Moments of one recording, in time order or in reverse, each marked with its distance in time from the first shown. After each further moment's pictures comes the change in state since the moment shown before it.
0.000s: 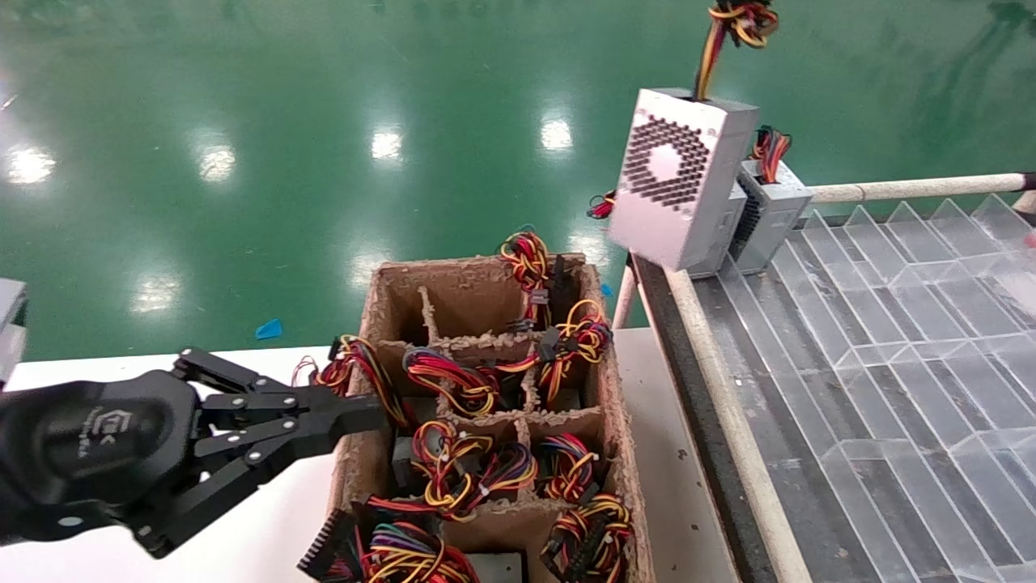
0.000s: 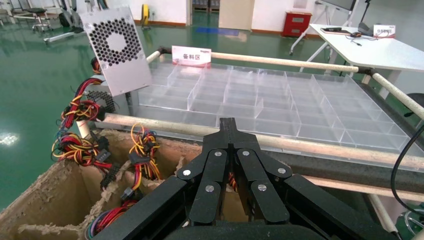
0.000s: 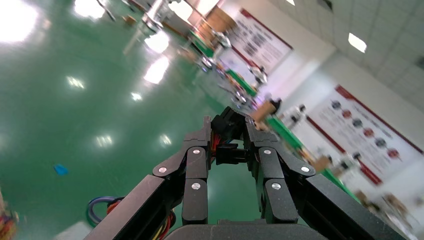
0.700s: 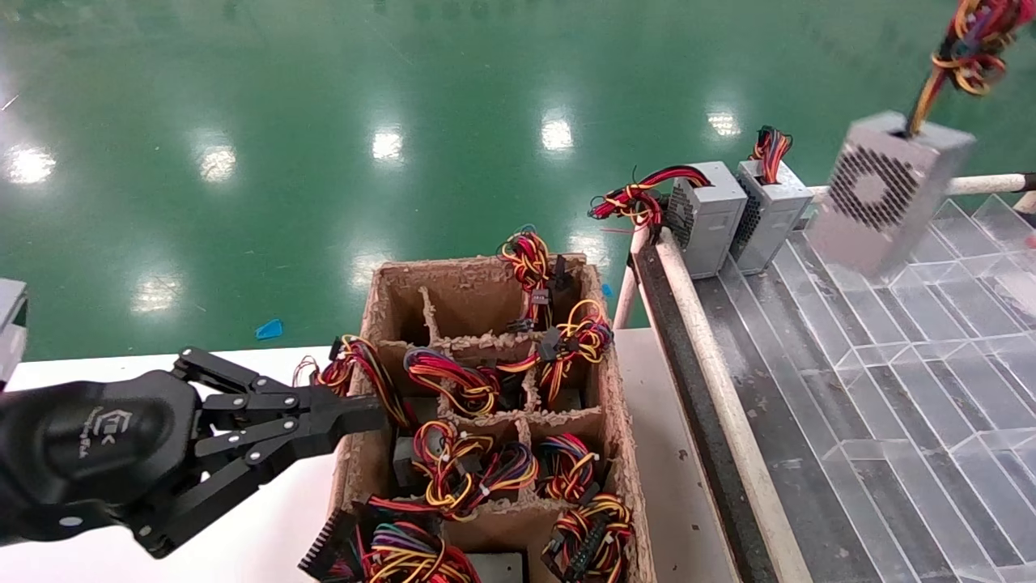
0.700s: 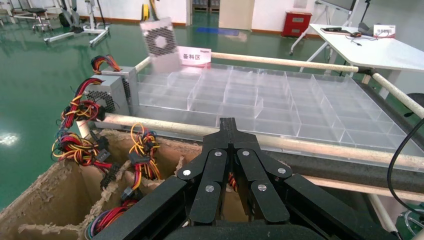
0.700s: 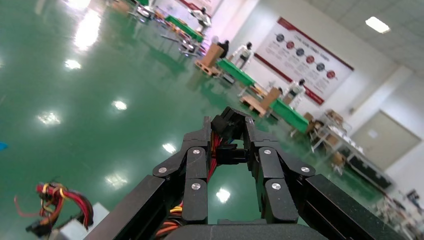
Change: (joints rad) left arm 0.000 0.000 0.000 0.000 0.000 0.000 0.000; right arm -0.067 0.185 0.015 -0.109 0.020 0.029 0.001
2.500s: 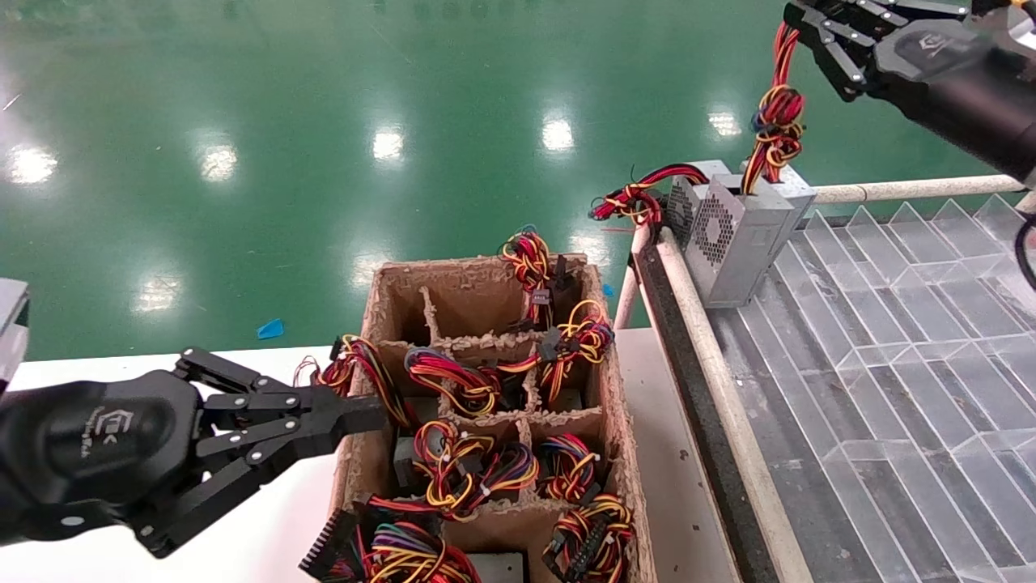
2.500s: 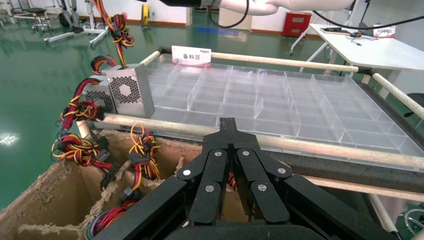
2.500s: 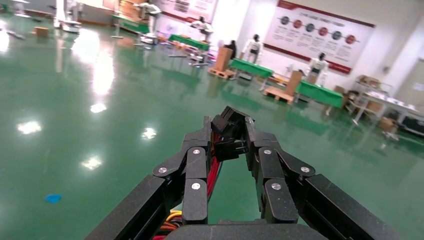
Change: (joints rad) left arm 0.000 0.000 0.000 0.000 0.000 0.000 0.000; right arm -0.316 -0.207 0.147 0.071 0.185 0.257 0.043
